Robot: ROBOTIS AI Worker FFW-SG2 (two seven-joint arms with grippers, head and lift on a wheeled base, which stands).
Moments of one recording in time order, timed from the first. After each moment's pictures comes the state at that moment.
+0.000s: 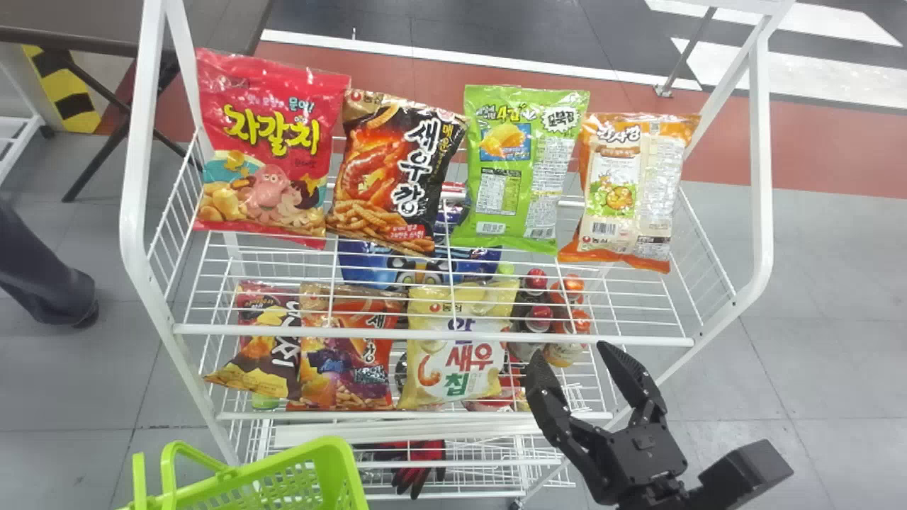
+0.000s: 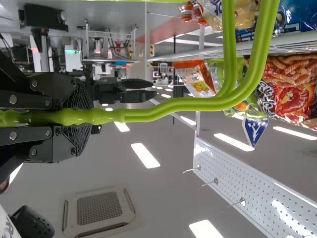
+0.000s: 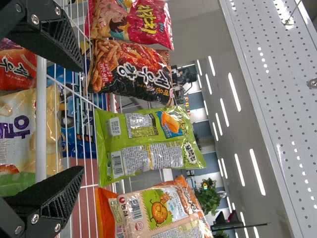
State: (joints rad) left arm 0.62 0.14 0.33 -1.78 0.77 1.24 -1.36; right arm 0.68 -0.05 -0.10 -1.84 -0.30 -0.31 0.39
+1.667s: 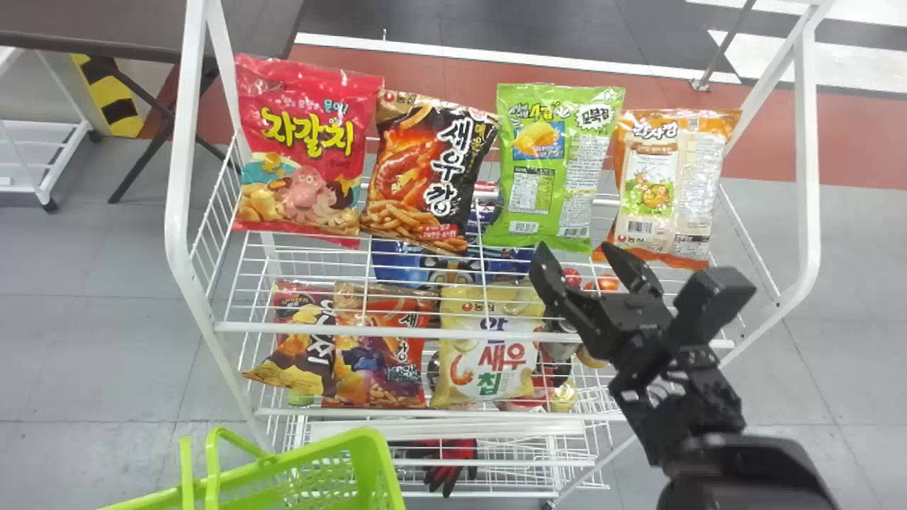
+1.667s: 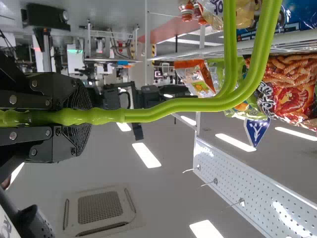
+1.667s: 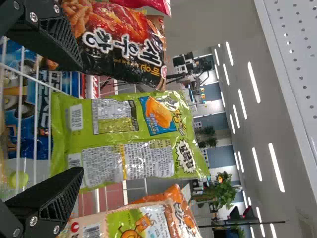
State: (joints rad) left arm 0.59 0.15 0.33 -1.78 0.77 1.26 -1.36; right arm 0.28 -0.04 -0.06 -1.84 -0.21 0.15 0.24
